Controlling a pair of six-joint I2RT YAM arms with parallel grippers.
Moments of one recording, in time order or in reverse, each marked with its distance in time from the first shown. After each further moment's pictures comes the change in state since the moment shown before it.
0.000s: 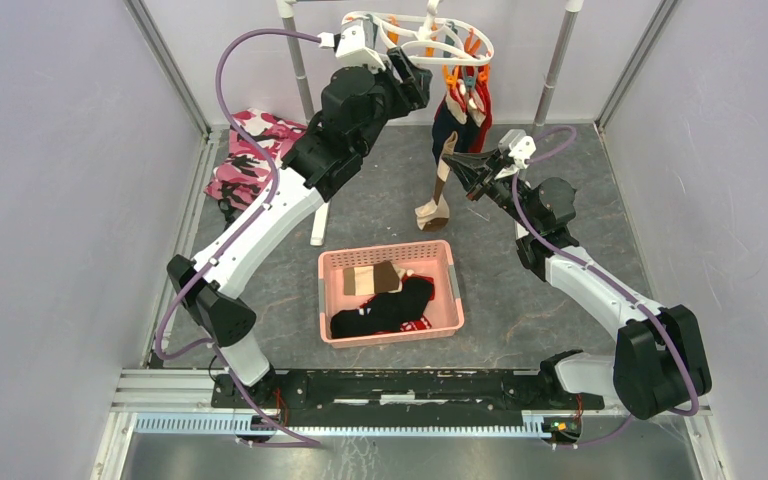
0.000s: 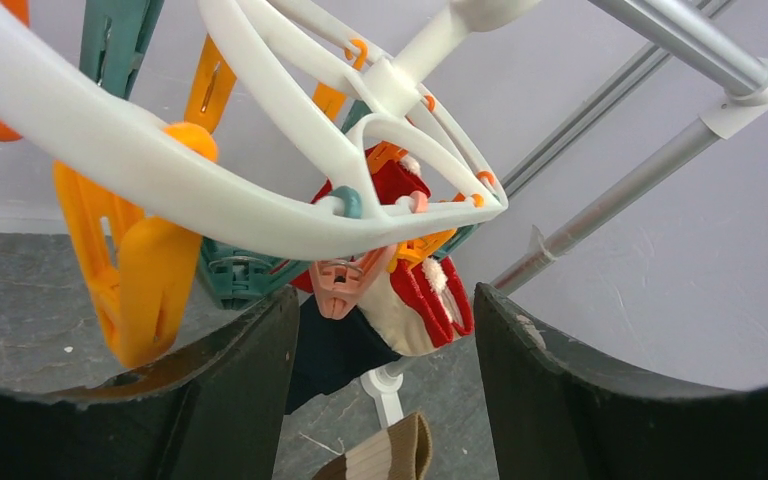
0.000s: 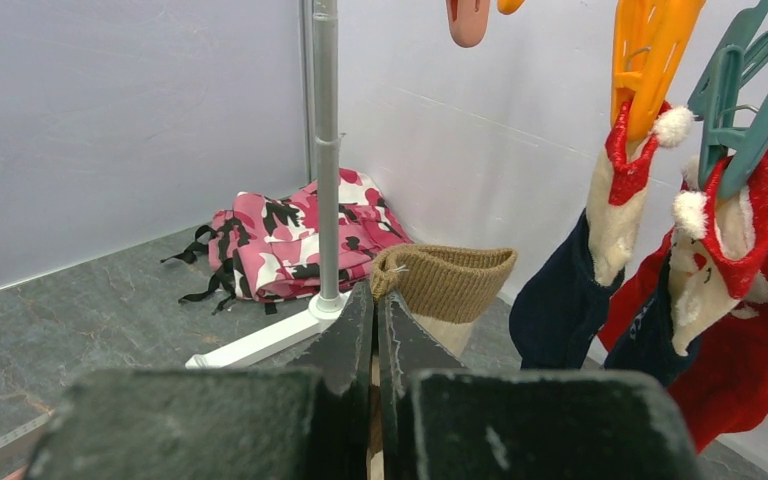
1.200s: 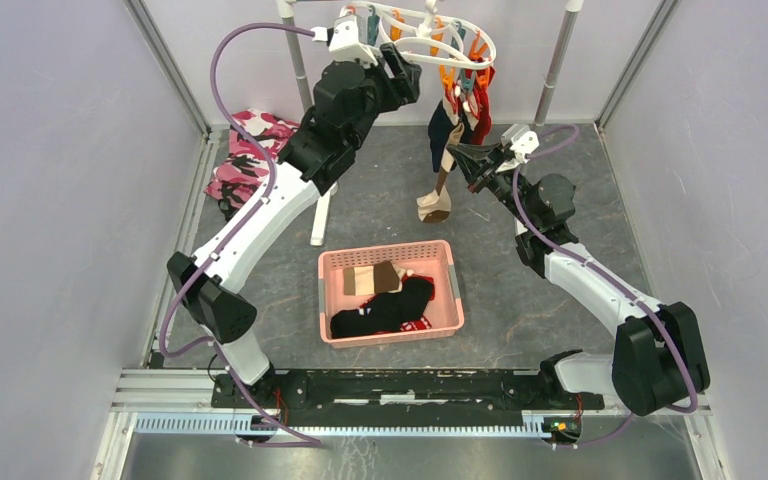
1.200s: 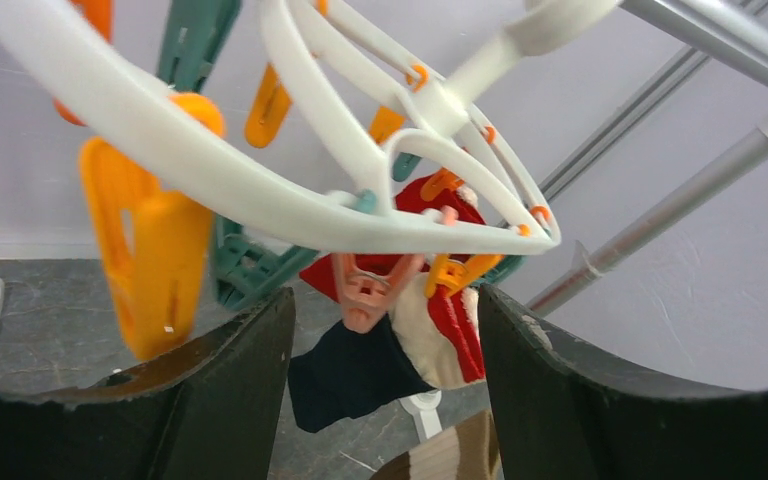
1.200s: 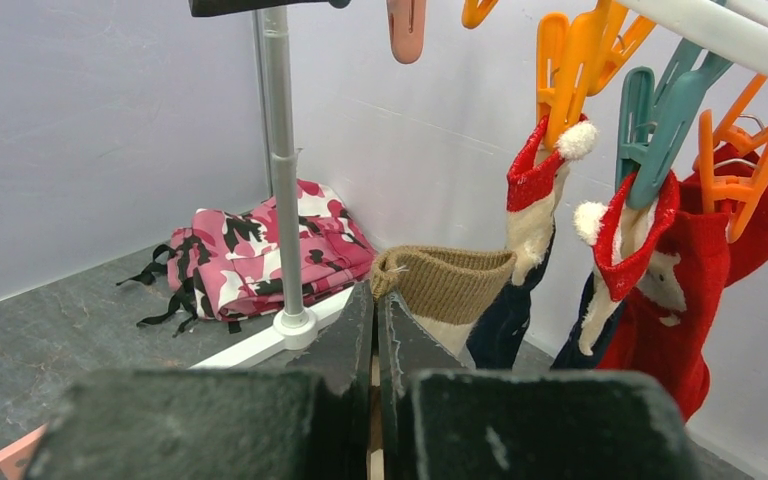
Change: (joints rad) left arm 0.048 0.010 -0.011 0.037 0.027 0.063; right arm 0.000 0.016 0.027 0.000 0.079 -0.024
